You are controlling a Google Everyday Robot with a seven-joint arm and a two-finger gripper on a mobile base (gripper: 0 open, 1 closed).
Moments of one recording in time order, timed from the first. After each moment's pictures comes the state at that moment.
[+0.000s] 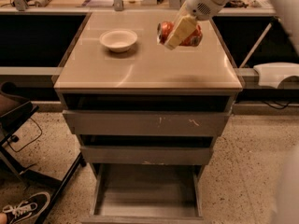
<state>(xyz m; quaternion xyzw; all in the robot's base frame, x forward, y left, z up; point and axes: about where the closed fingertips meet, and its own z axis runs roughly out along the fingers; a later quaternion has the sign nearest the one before) 0.703 -0.087 0.958 -0.58 0.74 0.06 0.34</state>
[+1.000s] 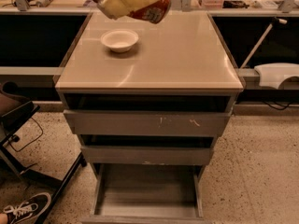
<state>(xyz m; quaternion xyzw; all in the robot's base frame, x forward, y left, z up) 0.491 0.019 1.140 -0.54 0.64 0.09 0.54</state>
